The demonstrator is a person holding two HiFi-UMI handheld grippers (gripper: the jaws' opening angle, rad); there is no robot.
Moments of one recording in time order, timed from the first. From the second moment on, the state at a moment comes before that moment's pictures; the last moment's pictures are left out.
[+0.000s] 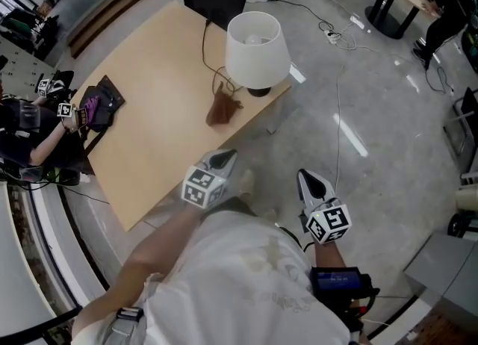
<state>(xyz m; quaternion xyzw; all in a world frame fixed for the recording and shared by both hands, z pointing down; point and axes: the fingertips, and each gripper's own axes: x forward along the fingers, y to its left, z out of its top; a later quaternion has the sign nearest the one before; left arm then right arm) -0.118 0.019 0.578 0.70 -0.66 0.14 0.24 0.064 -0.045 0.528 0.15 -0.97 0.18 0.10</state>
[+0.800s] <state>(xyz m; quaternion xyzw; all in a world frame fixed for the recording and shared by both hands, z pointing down) -0.278 -0.080 0.685 0.62 -0.65 0.34 0.27 -0.007 -0.147 0.511 0.25 -0.94 0.17 0.13</state>
